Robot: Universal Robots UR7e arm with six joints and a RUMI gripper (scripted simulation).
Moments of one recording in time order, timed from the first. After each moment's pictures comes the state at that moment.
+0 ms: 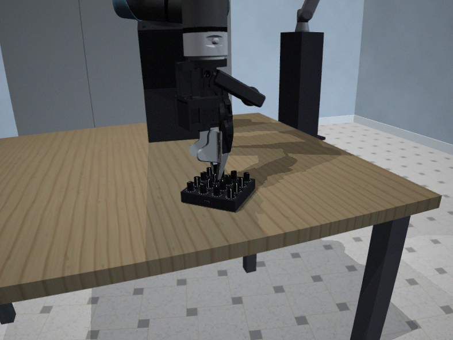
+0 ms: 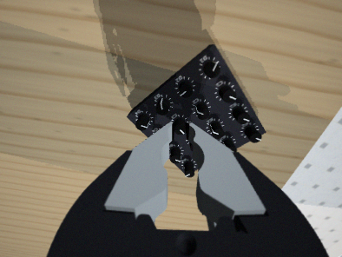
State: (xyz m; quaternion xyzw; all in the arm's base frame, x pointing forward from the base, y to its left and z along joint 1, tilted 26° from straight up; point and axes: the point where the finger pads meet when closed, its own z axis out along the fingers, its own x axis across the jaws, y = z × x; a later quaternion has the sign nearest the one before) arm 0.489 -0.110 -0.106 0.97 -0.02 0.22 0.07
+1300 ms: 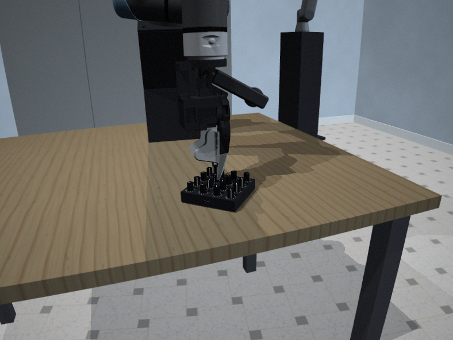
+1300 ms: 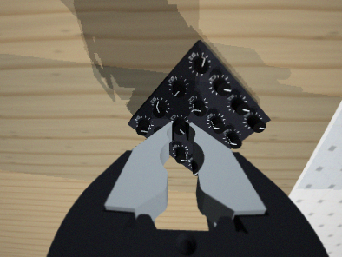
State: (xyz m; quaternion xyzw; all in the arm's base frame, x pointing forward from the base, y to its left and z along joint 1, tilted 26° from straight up) arm 0.489 -0.110 -0.105 0.97 -0.10 0.22 0.05
